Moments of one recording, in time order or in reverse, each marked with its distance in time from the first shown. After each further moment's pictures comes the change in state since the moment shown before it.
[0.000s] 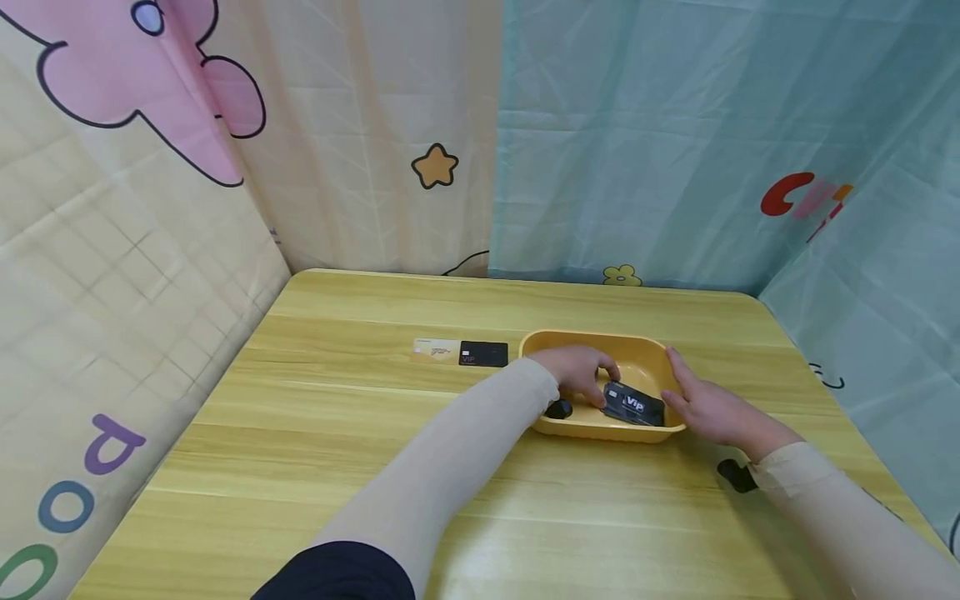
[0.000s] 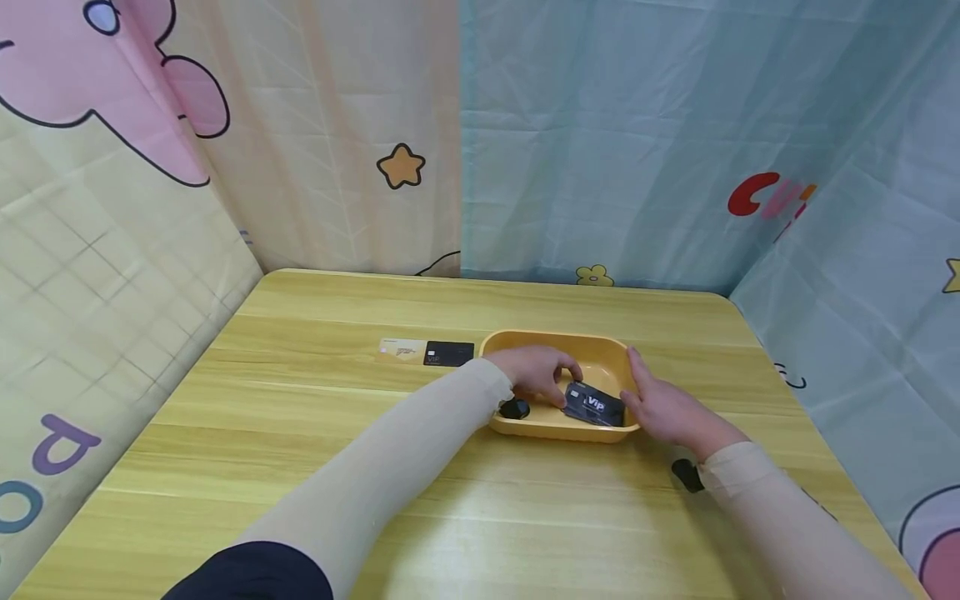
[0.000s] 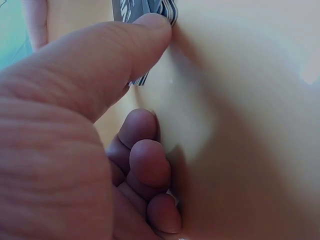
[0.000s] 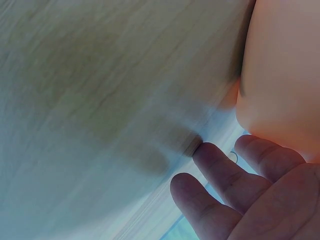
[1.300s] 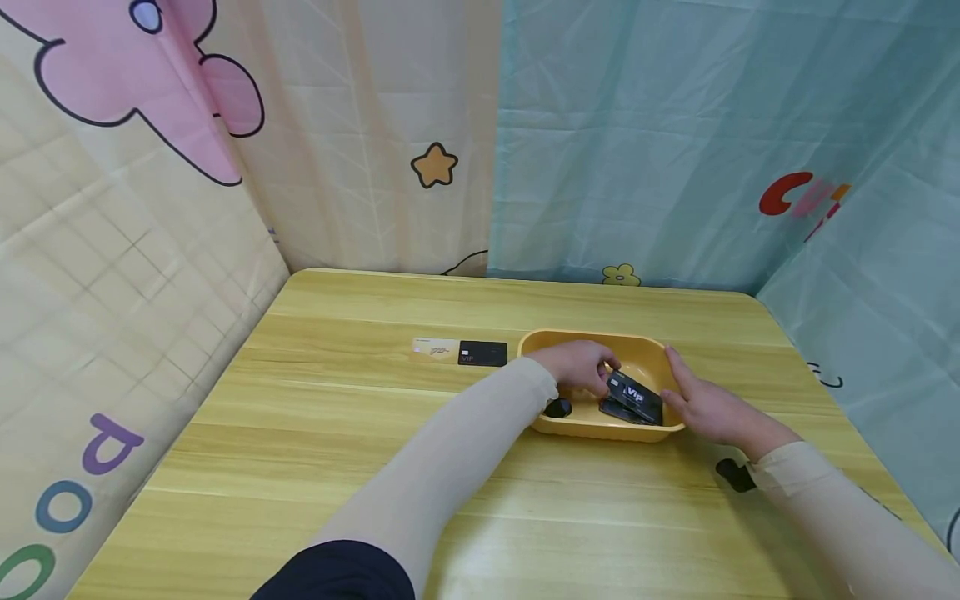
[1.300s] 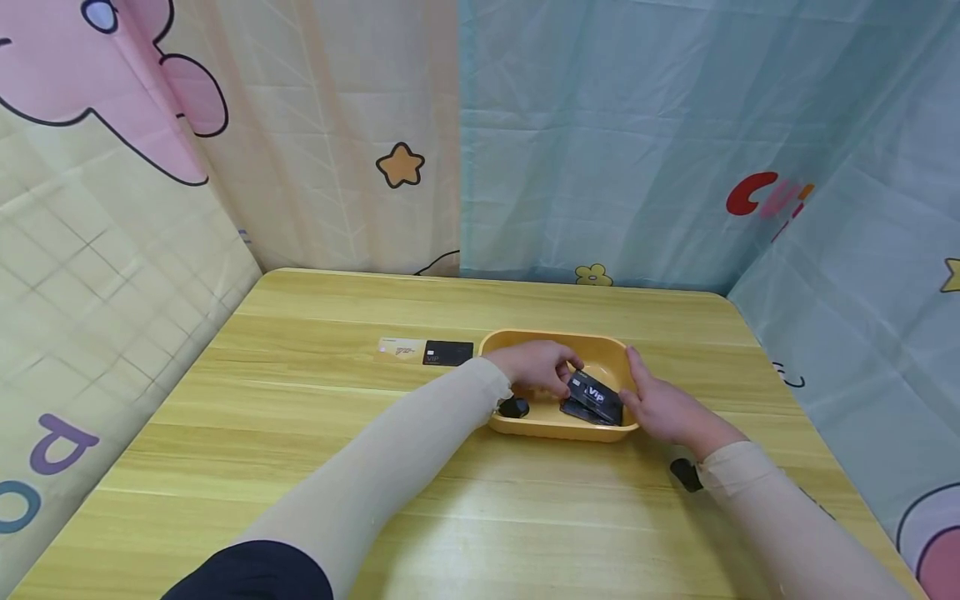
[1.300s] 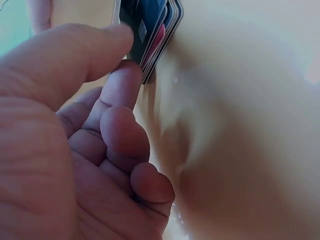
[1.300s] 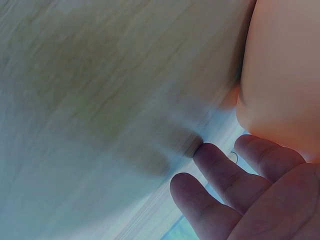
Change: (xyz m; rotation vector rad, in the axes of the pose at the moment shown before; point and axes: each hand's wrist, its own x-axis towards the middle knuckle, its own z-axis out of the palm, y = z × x) left_hand 0.008 -0.004 -0.001 -0.138 0.015 0.106; right_hand -0.002 -0.003 0.000 -0.017 0.012 -0.024
